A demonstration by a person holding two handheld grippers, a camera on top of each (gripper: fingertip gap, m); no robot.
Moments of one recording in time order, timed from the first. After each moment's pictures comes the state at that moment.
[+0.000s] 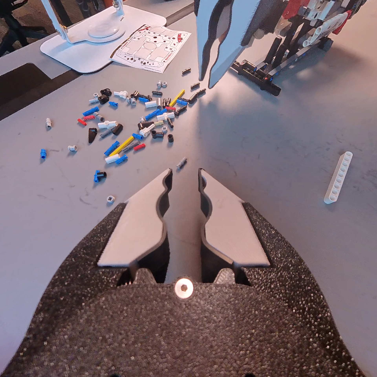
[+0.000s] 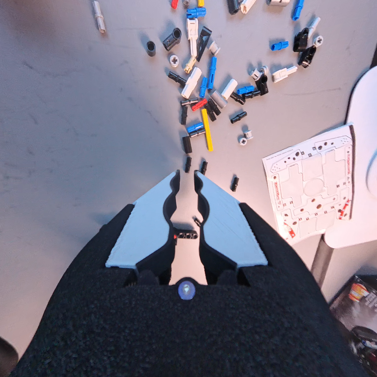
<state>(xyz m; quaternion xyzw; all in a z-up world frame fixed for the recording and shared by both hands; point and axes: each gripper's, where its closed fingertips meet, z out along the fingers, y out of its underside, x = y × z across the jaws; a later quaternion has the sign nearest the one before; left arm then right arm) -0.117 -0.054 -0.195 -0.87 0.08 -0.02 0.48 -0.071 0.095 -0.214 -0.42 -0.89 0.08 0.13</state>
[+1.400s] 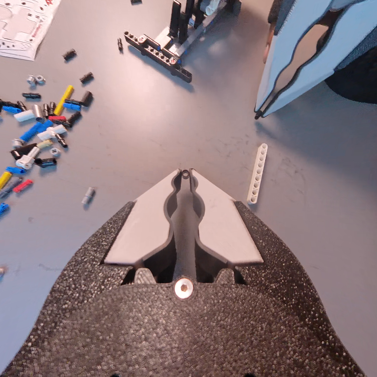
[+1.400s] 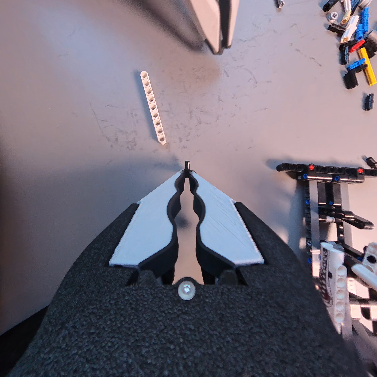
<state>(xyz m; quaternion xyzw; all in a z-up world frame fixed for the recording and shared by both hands) -0.024 -0.046 -0.211 -0.89 0.19 -0.13 0.39 0.079 -0.016 -0.218 -0.47 -0.84 0.24 0.16</state>
